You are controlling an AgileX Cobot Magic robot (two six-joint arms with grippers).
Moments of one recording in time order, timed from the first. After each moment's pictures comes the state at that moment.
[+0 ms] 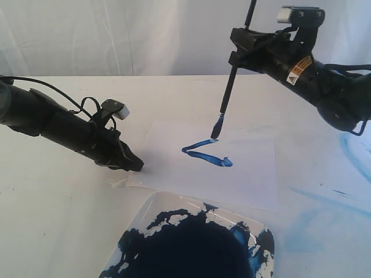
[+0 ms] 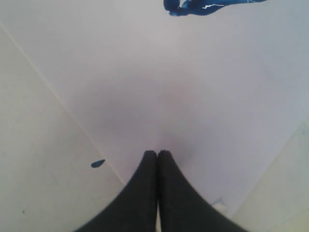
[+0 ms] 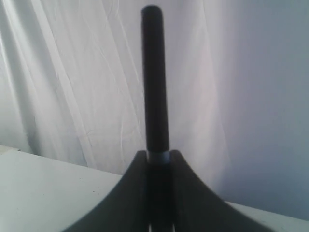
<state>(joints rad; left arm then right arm) -0.27 2.09 -1.23 -1.14 0.74 1.46 0.29 1.95 -1.10 -0.58 -1.00 0.57</state>
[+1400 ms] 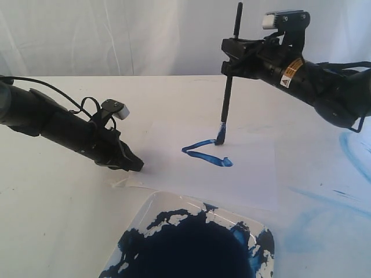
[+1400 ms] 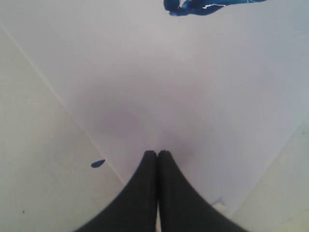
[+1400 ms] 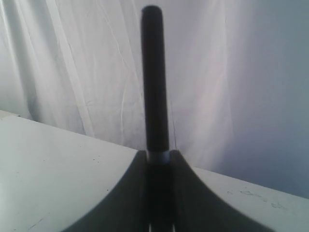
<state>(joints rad) -0.27 2.09 -1.23 -1.14 0.74 1.46 0.30 1.94 -1.11 -0.67 -0.89 0.60</state>
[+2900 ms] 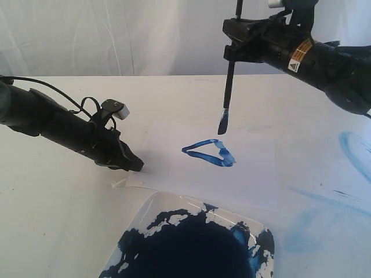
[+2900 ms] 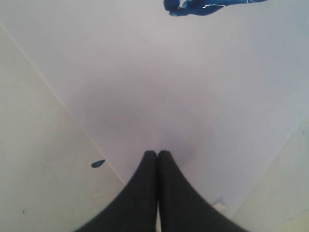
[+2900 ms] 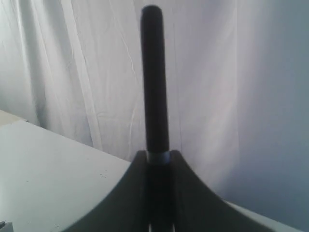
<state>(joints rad) -0.27 2.09 -1.23 -1.14 0.74 1.46 0.30 1.84 -1.11 -0.73 -0.87 0.61</state>
